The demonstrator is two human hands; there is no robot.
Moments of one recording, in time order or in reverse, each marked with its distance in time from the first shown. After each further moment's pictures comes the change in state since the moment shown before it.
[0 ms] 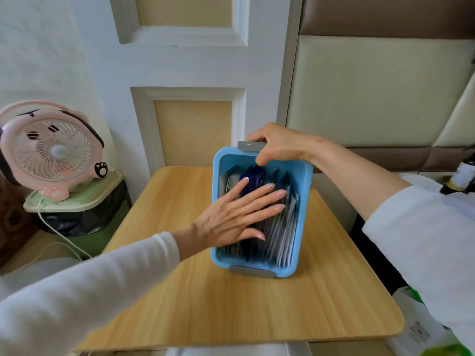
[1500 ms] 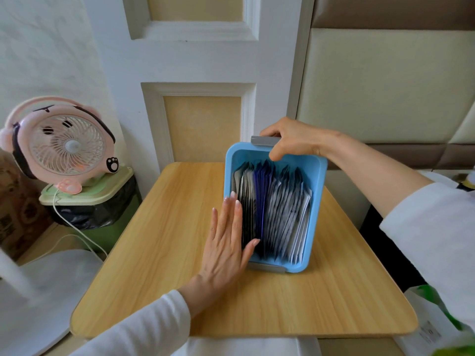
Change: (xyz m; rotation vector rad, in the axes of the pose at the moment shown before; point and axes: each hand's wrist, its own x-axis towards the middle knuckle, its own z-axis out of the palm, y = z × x) left_hand -0.066 0.077 0.032 -0.108 -0.036 -0.759; right_hand 0.000 0.002 -0.001 0.006 -0.017 0.020
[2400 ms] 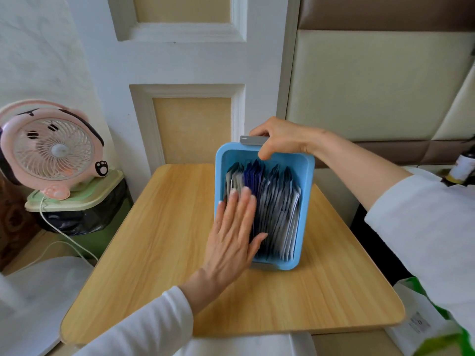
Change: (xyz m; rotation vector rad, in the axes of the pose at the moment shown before) left_hand 0.020 0.021 -0.014 0.035 0.159 0.134; right_hand -0.001 -0.002 -0.001 0.015 -0.003 0.019
